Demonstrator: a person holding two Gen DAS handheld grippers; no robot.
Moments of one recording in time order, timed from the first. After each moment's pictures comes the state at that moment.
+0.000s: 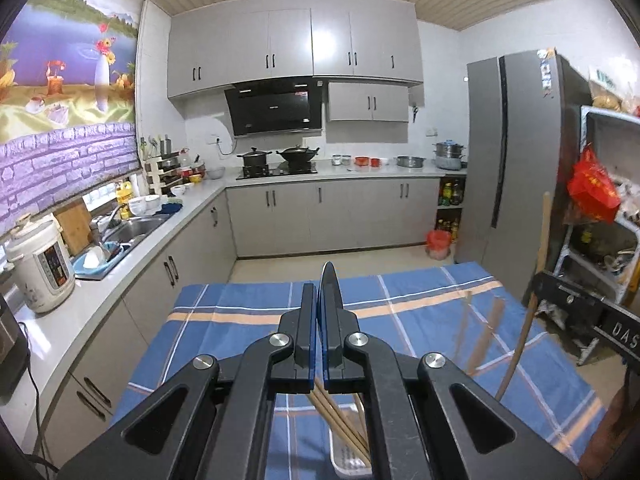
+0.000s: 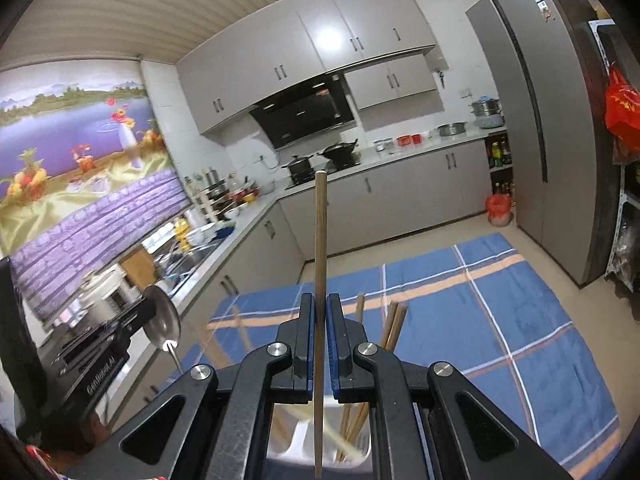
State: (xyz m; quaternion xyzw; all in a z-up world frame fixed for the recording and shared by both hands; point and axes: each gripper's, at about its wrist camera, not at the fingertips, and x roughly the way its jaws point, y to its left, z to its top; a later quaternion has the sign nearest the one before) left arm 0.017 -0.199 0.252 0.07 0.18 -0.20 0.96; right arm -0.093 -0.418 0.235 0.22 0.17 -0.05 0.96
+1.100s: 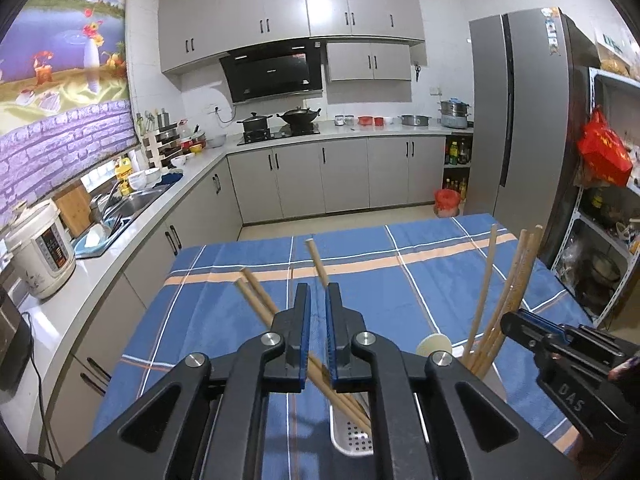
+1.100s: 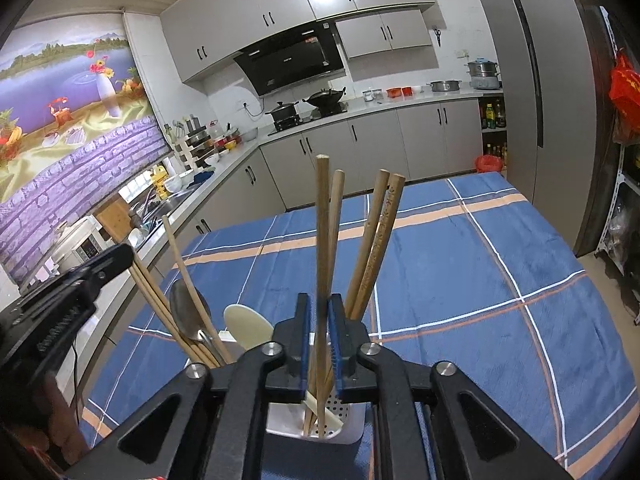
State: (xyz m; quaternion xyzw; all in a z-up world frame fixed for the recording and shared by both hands) left arm 0.020 -0.209 0.203 0.10 0.25 -0.19 0.95; right arm -0.069 -0.414 0.151 0.21 0.26 -0.05 0.94
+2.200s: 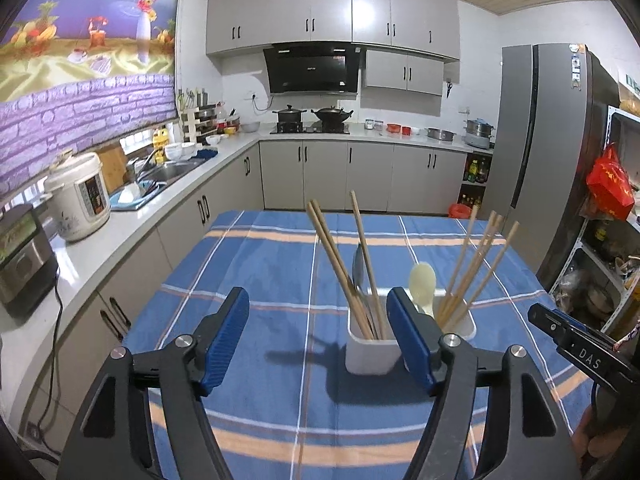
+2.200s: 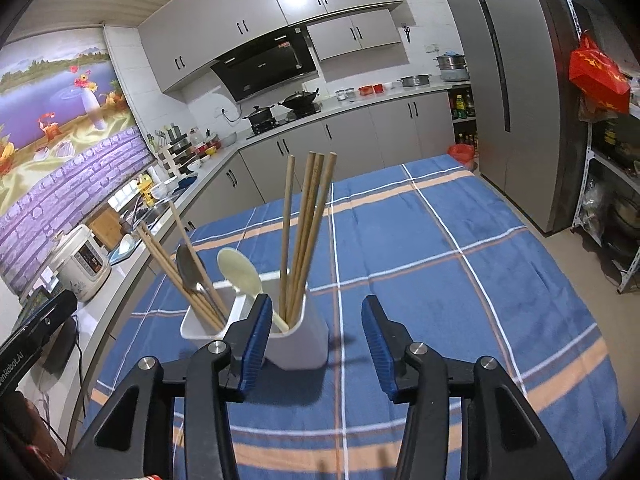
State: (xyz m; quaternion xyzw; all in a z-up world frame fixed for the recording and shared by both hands) left arm -0.091 -0.137 0.216 0.04 0.26 -0.14 0.95; right arm -0.174 -0.413 0.159 0.23 0.27 -0.10 0.93
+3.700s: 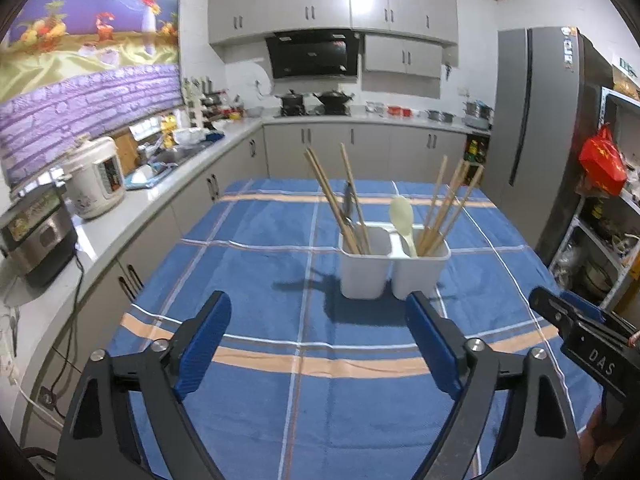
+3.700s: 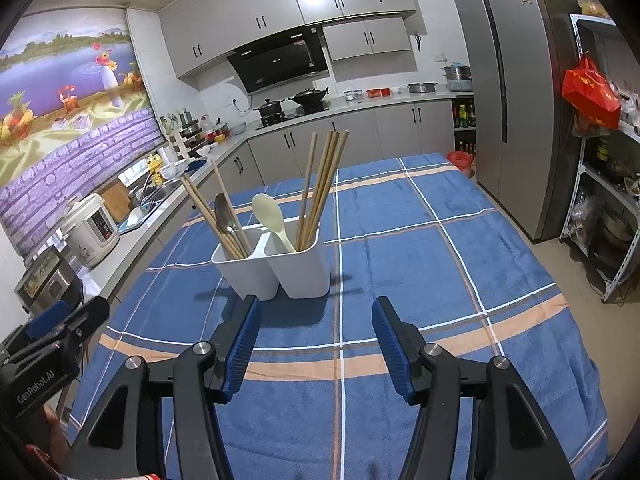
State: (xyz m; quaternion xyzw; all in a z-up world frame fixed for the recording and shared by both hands) left arm -0.185 -0.119 0.205 0.06 0.28 -0.12 0.95; right arm -0.261 -0.361 0.168 0.19 0.28 -0.09 0.94
